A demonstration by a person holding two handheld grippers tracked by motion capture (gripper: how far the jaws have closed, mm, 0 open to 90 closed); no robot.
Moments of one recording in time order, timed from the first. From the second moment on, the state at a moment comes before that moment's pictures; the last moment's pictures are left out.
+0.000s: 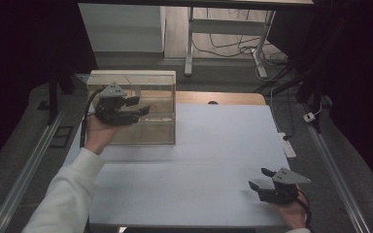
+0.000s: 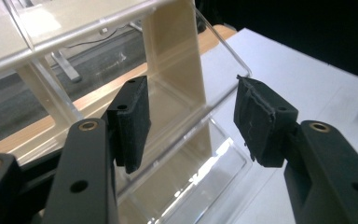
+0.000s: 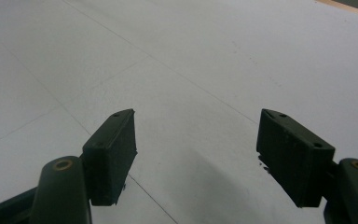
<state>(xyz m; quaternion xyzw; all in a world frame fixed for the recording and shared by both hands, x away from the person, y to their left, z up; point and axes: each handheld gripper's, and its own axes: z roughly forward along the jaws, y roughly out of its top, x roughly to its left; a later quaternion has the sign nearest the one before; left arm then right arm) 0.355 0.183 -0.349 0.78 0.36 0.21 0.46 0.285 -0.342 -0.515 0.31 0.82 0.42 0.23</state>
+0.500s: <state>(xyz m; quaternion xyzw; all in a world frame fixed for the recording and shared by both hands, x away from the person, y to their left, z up) 0.318 0.200 -0.363 0.79 0.34 0.22 0.45 0.285 -0.345 -0.514 0.31 0.82 0.42 0.23</state>
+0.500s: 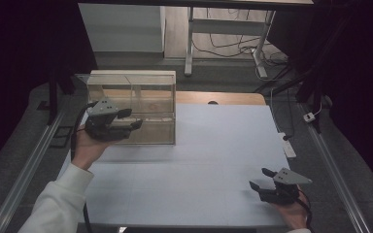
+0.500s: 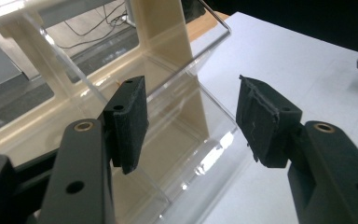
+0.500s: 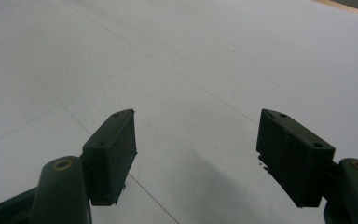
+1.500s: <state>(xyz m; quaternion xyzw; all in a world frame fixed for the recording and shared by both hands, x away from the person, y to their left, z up) 0.243 0.233 -0.469 0.80 0.36 0.20 0.43 0.282 -0.343 -0.514 0.31 0.82 0.42 0.23</state>
